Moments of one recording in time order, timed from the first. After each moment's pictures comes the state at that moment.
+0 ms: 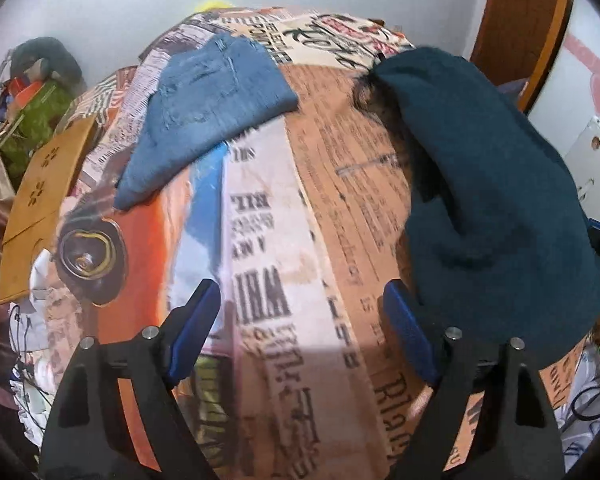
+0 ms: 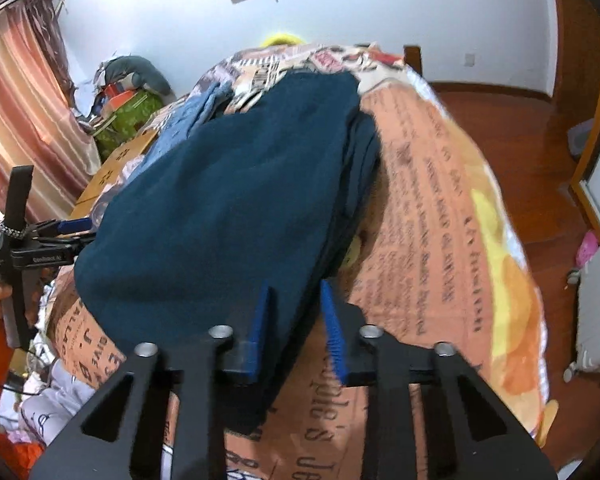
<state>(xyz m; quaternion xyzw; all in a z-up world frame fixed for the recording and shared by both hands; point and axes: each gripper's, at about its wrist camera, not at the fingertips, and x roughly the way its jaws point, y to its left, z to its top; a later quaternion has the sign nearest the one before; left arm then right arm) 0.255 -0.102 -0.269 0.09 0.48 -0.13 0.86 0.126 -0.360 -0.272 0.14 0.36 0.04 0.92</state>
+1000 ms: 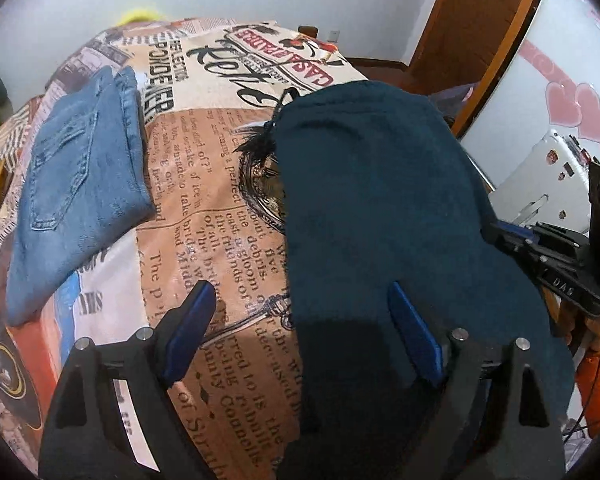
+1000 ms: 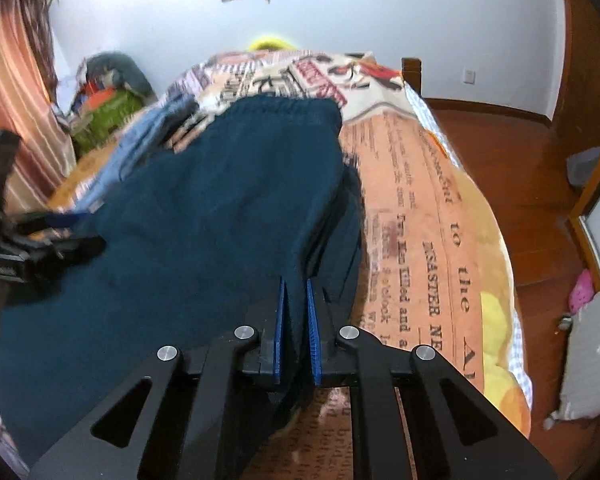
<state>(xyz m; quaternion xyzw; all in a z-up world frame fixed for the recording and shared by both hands) 0.352 -0.202 -0.284 0.07 0.48 -0.25 0.84 0.230 -0.393 -0.292 0.10 0.37 0.03 0.92</state>
